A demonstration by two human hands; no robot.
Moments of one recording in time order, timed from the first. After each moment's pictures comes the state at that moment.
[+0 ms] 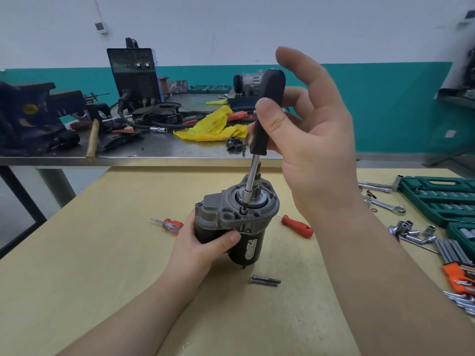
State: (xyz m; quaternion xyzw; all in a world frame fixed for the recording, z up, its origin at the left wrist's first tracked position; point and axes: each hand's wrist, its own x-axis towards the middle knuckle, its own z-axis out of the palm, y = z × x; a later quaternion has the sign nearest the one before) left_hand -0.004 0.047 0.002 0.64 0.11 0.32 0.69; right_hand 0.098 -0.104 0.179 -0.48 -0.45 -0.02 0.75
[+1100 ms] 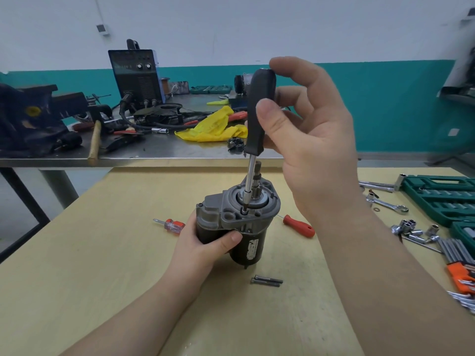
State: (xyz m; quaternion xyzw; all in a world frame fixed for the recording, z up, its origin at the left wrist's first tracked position) left_hand -0.004 0.047 0.003 0.64 0.11 0.31 0.69; right_hand 0.098 -0.104 0.177 -0.47 -0.47 -0.02 0.75
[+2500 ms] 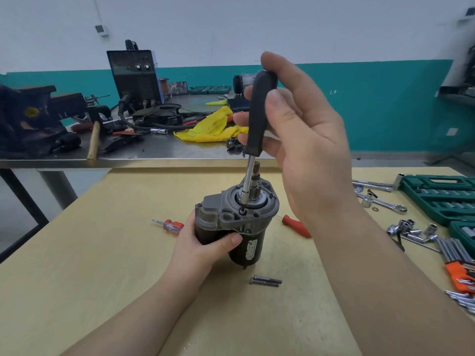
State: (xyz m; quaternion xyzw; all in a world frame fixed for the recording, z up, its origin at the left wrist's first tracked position) left_hand -0.004 0.050 0.001 0.66 0.12 0.31 0.67; right_hand 0.097 -0.101 0.174 -0.45 -0.47 0.02 0.76
